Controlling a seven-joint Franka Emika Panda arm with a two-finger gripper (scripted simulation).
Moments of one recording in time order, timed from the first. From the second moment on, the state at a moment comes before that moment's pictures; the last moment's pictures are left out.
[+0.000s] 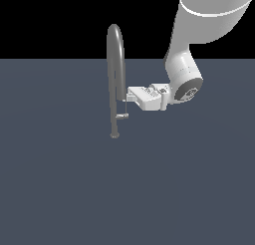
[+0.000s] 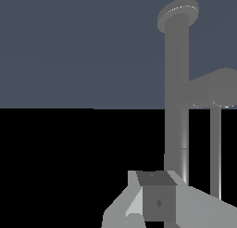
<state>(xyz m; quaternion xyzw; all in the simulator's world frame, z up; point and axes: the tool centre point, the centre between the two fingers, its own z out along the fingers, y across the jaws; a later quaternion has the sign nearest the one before) 0.065 0.013 0.150 -0.56 0.43 0.56 0.43</state>
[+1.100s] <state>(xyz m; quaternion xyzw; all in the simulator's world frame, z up) 0.041 0.008 0.156 -0.56 0.43 0.56 0.43</state>
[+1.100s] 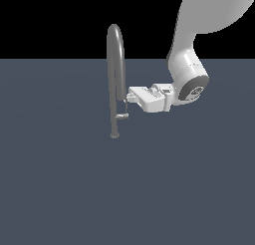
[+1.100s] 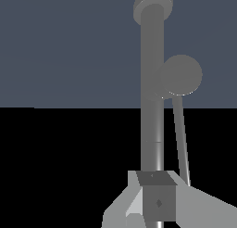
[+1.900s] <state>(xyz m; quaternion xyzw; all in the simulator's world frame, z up) 0.011 0.001 0.156 -0.56 0.43 0.55 0.44</state>
